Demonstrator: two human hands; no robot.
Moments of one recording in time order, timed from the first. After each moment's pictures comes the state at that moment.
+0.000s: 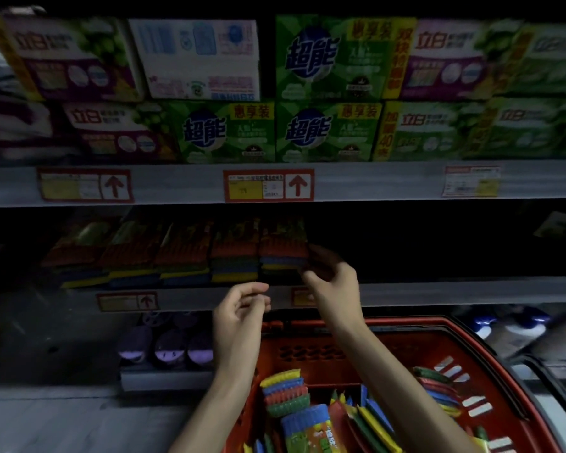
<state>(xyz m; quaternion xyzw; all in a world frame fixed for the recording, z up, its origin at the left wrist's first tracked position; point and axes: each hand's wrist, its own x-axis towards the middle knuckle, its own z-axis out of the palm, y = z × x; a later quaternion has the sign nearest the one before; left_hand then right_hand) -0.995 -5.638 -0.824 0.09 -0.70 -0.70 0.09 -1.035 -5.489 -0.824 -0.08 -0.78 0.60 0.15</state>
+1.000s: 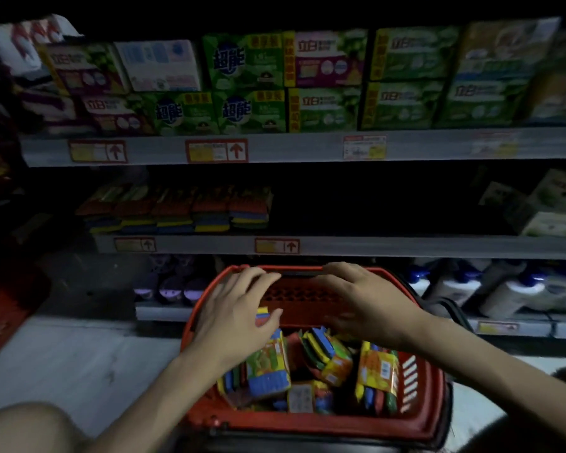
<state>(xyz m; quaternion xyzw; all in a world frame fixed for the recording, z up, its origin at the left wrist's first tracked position) -0.866 -5.582 -0.793 -0.18 -0.97 -0.15 0.09 -0.882 -5.319 -0.780 0.29 -0.95 0.08 0.02</state>
